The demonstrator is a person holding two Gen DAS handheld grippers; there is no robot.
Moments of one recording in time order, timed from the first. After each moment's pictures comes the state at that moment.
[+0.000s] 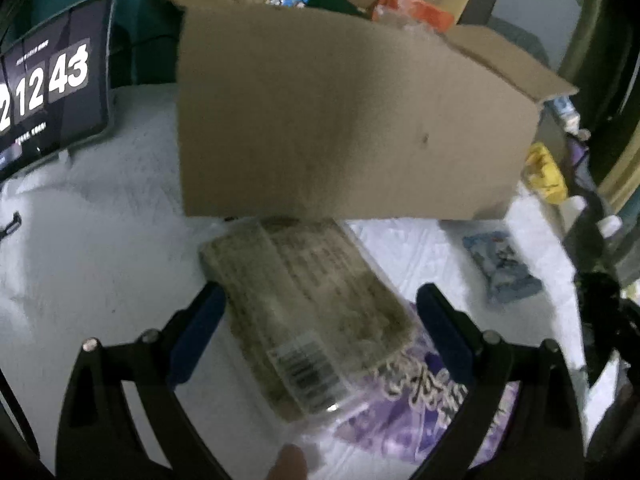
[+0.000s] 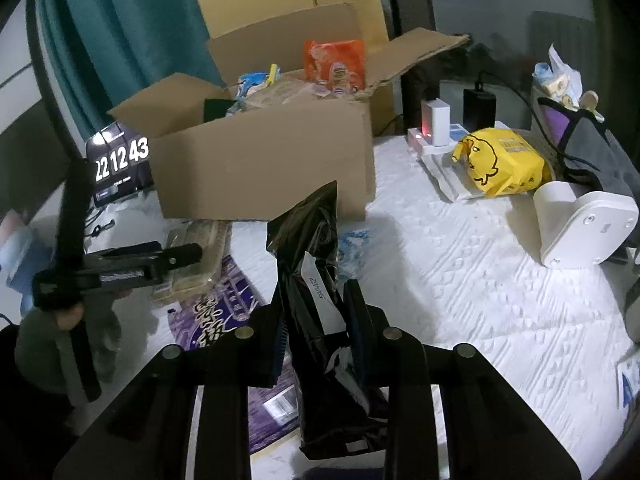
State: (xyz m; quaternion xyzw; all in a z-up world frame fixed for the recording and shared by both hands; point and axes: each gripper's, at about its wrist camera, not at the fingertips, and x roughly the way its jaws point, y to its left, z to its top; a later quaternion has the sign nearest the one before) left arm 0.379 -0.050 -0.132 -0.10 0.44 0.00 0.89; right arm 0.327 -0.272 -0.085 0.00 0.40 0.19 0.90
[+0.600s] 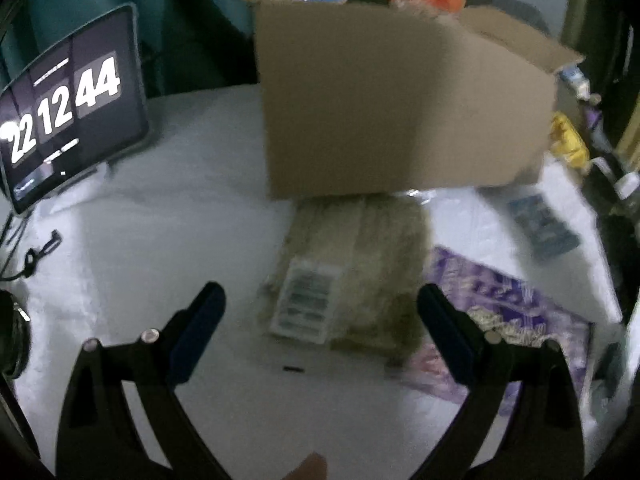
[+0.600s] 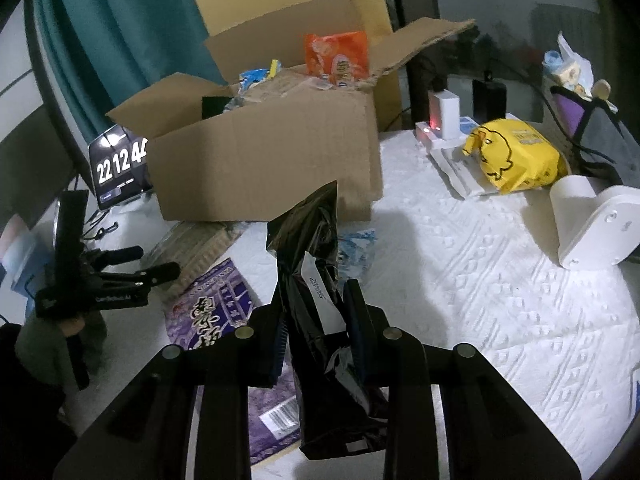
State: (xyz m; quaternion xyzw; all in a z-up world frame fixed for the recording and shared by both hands) left arm 0.357 -0.018 -0.128 -0.04 0.44 0.00 0.90; right arm 0.337 -0.267 -0.095 0.01 0.40 0.21 0.89
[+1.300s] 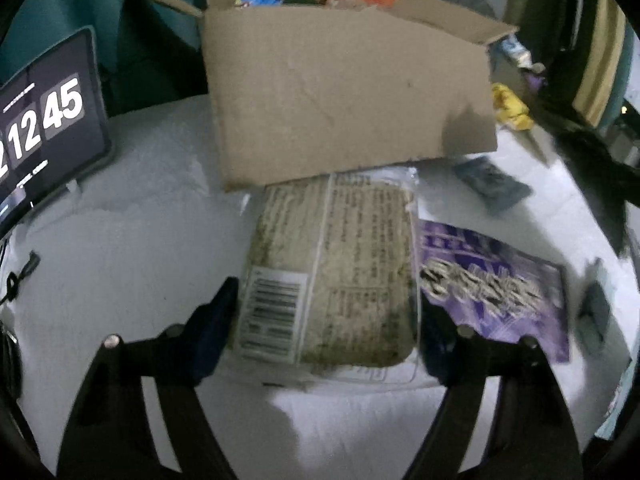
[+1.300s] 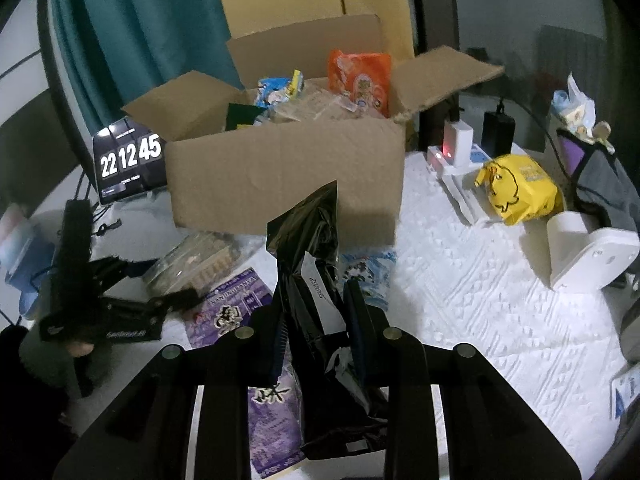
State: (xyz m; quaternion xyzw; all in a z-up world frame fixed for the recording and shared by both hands) left arm 0.332 -0.029 -0.127 0.00 0.43 -0.09 0.90; right arm 0.325 -0.237 -0.066 -0.03 0.39 0.20 0.90
